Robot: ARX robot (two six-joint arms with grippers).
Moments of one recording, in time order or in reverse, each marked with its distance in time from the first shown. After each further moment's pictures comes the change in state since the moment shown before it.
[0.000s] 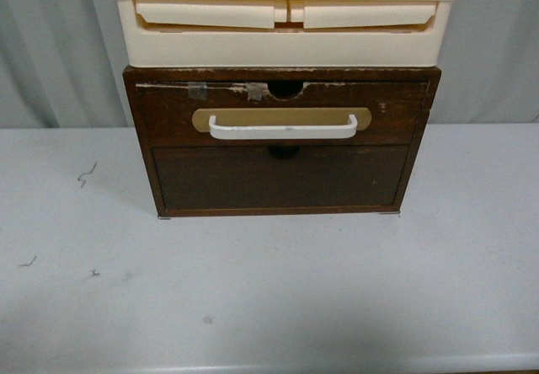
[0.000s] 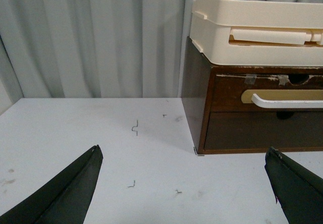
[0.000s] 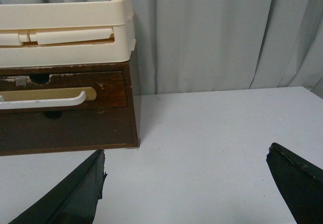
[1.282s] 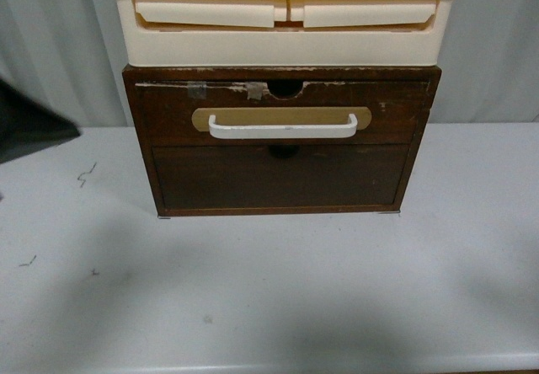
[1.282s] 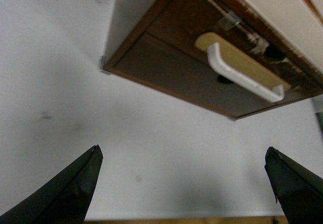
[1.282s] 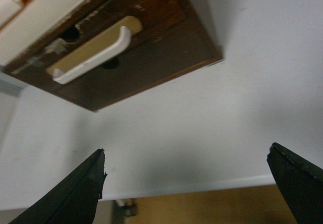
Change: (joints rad) left arm -0.165 1.175 0.475 0.216 0.131 -0.640; right arm 0.008 1.030 0.380 0.167 -0.306 0.448
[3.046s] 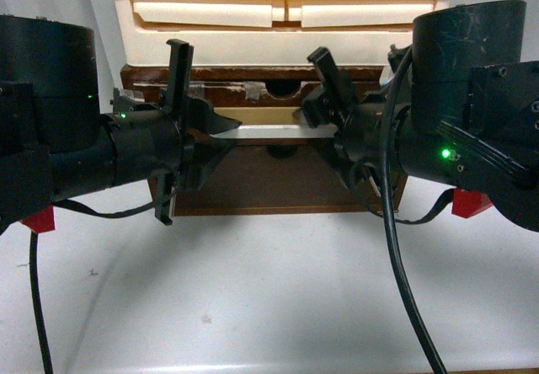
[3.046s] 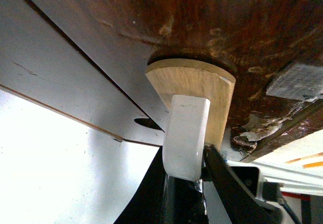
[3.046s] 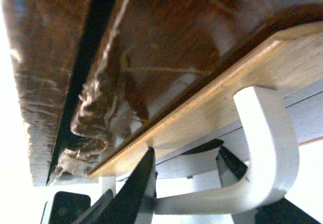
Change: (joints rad) left arm -0.091 0.900 0.457 0.646 0.251 -0.725; right arm 0.319 1.118 0.726 0.540 0.072 0.624
